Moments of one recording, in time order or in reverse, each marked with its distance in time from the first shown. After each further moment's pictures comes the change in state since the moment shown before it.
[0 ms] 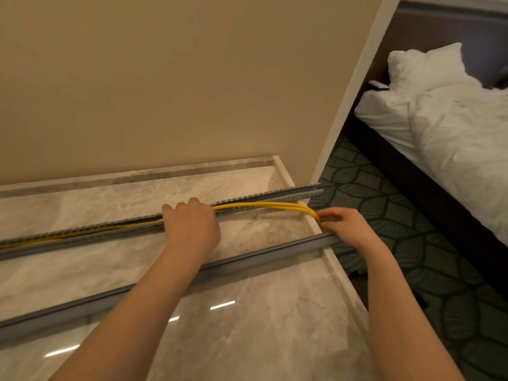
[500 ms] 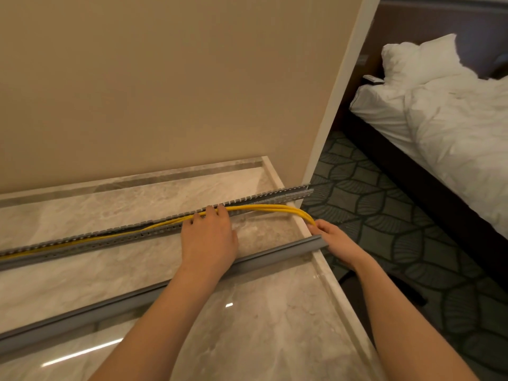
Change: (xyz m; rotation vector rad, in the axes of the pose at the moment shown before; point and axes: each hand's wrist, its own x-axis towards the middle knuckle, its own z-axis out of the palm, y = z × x) left_hand -0.007 0.047 0.005 -0.144 0.019 0.084; right_hand 0.015 0.047 0.015 0.170 -0.188 0.005
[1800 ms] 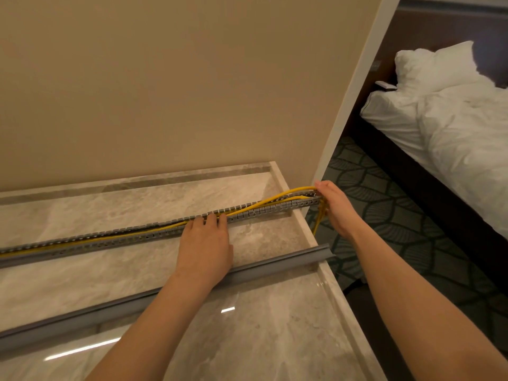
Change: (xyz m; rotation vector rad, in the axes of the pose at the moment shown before) left_hand -0.001 -0.015 0.011 0.071 0.002 0.078; right_hand 0.061 -0.049 -0.015 0.310 0.184 -0.158
